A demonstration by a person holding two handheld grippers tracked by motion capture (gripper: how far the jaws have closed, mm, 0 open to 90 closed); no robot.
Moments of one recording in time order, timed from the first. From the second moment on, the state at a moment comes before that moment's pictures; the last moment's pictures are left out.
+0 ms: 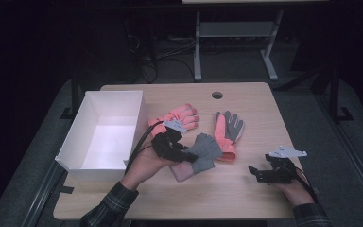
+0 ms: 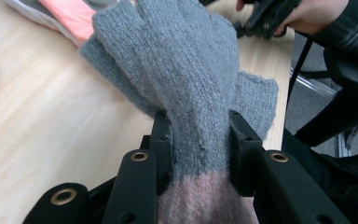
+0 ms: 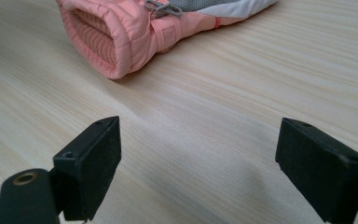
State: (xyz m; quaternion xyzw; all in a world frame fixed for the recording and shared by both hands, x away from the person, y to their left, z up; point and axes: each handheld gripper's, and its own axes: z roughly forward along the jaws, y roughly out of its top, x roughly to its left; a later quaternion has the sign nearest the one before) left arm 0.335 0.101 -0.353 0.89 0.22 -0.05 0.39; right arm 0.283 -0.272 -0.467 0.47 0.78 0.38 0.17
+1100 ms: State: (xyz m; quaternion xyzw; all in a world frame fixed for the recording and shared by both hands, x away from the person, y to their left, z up) left arm 0.372 0.209 -0.294 0.84 0.34 0.04 0.42; right arm 0.283 -0.274 -0.467 0.47 0.78 0.38 0.17
